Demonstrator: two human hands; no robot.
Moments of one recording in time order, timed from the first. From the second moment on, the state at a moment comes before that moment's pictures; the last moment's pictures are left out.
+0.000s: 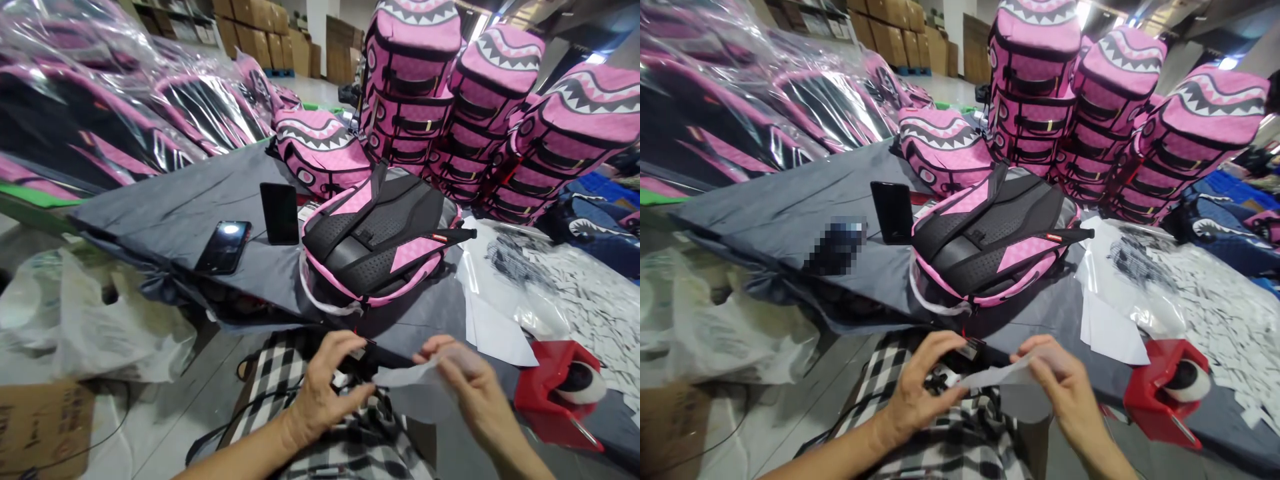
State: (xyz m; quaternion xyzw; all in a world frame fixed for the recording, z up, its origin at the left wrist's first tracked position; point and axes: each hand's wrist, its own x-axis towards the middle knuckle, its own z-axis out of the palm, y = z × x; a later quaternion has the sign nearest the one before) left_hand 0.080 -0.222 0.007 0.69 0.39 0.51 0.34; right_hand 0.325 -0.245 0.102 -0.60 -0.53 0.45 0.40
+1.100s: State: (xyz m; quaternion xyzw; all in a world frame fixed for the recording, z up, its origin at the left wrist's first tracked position) left_hand 0.110 -0.224 -0.012 0.71 0.47 0.34 0.40; right_hand 0.239 -0.159 0.049 -0.59 -0.63 0.42 0.27
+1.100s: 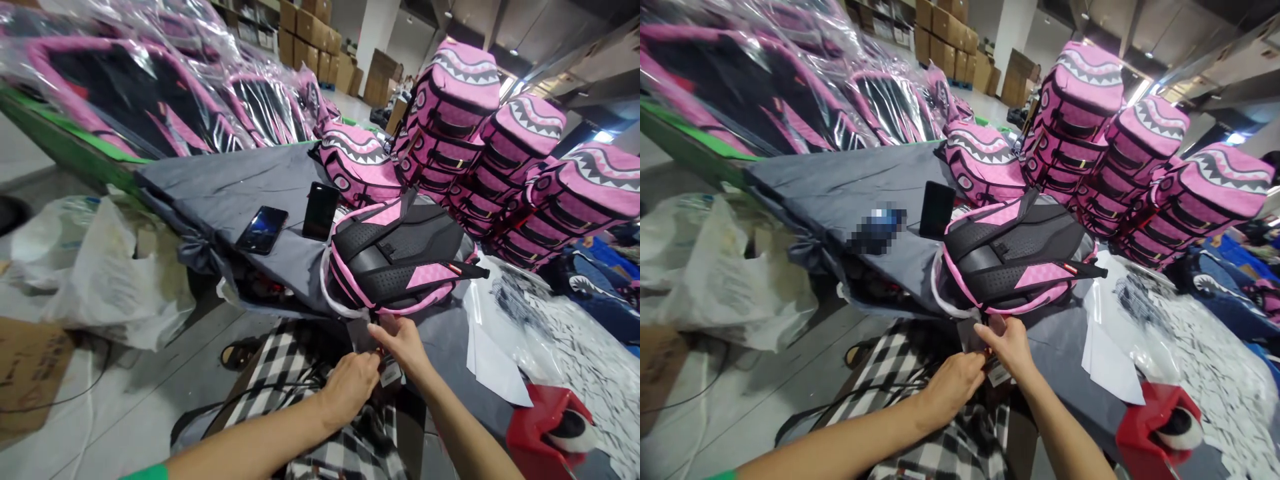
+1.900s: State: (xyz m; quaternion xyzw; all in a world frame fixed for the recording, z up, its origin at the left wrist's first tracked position) left_hand 0.113 -0.184 -0.003 0.17 0.51 0.61 0.58; right_hand 0.247 -0.173 0.048 -0.52 -0.82 -0.07 0.25
